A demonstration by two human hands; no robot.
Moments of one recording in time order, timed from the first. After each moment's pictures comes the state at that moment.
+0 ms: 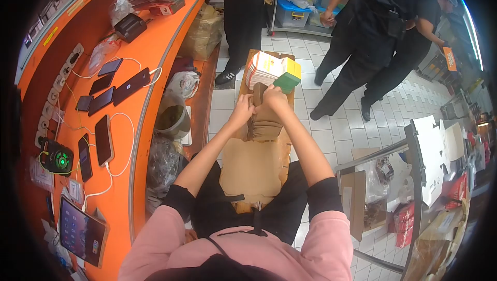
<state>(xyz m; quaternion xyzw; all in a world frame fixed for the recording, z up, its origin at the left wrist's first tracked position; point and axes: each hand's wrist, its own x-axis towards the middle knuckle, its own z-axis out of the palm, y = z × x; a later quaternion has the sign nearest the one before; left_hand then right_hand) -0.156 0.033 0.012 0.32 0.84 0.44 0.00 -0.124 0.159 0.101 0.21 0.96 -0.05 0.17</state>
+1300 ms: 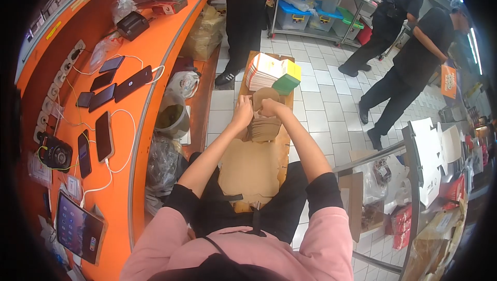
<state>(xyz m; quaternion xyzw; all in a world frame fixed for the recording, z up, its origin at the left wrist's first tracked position) -0.155 0.042 -0.006 0.29 0.87 0.39 -0.07 -0.132 0.188 0.036 0.00 0.97 -0.16 0.17</state>
